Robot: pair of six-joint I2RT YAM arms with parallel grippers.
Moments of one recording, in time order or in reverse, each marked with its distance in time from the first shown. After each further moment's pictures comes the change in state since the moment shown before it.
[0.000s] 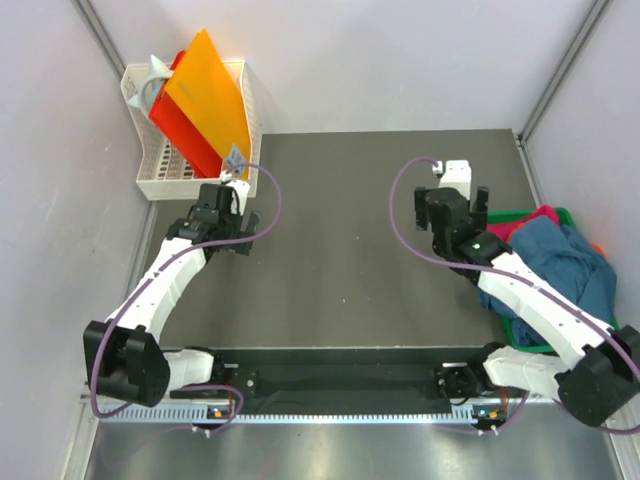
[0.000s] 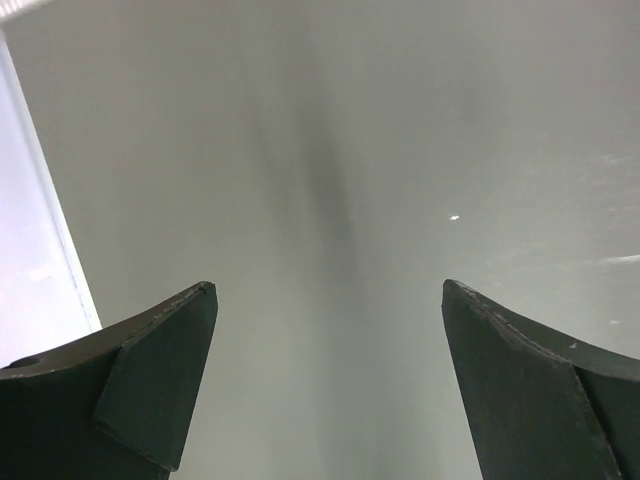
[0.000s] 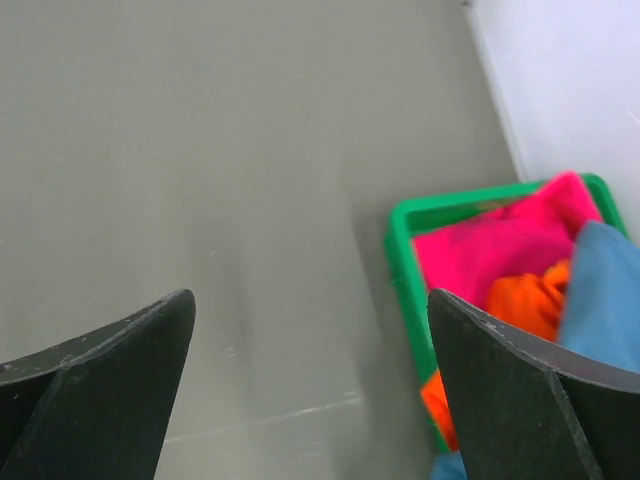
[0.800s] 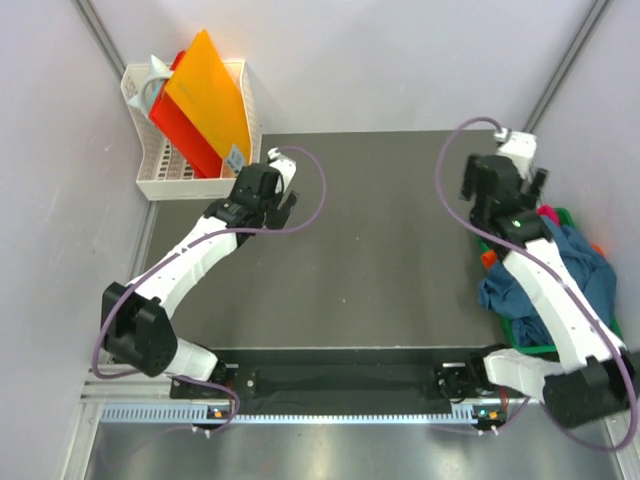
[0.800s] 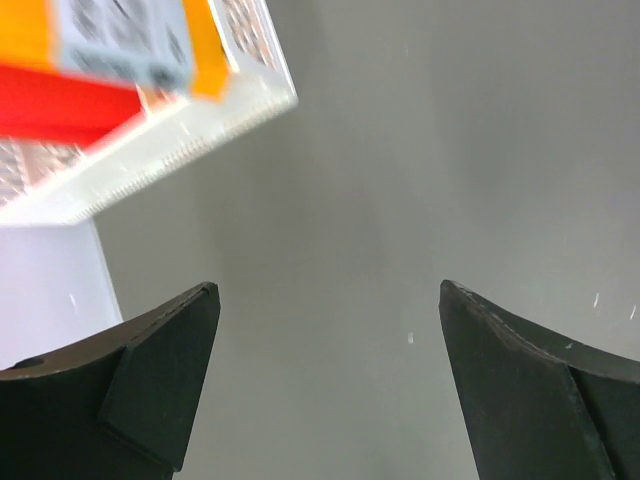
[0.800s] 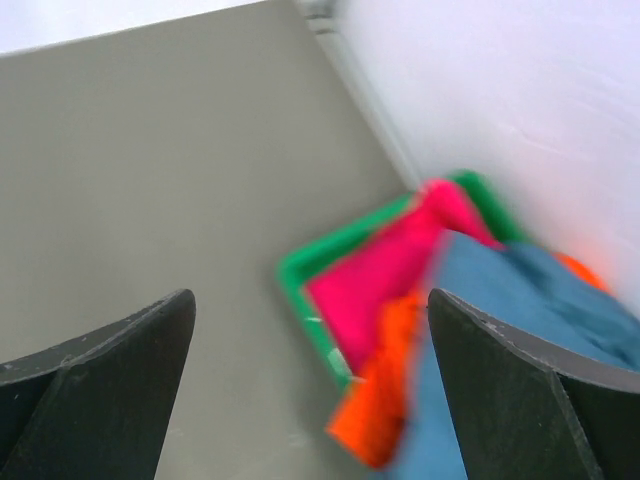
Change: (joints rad) left arm -0.259 0.214 0.267 0.109 -0.183 0.060; right arm -0.219 0.086 0.256 -0.118 -0.018 0.027
